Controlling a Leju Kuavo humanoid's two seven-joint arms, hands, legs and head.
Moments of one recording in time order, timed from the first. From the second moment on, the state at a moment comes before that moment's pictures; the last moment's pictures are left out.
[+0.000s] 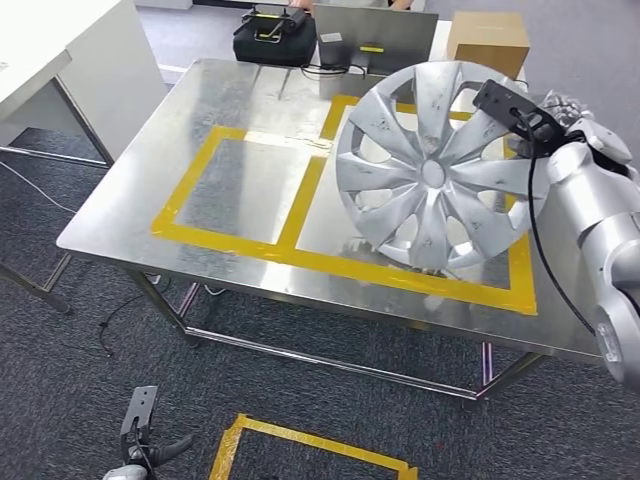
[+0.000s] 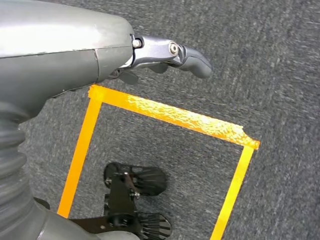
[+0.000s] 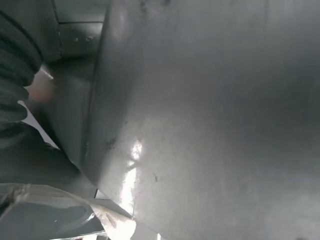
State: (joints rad) left arm -0.29 -0.12 0.67 -0.20 -0.73 0.25 -0.02; right arm -1.25 -0.25 0.26 -0.30 1.00 0.03 0.19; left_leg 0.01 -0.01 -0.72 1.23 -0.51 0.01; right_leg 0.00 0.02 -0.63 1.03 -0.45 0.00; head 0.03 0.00
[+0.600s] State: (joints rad) left arm -0.30 -0.12 0.67 -0.20 -0.76 0.29 -0.02; right arm -1.15 -0.30 0.27 -0.27 1.04 0.06 0.22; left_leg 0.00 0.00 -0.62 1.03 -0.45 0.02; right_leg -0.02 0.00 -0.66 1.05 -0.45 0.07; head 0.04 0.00
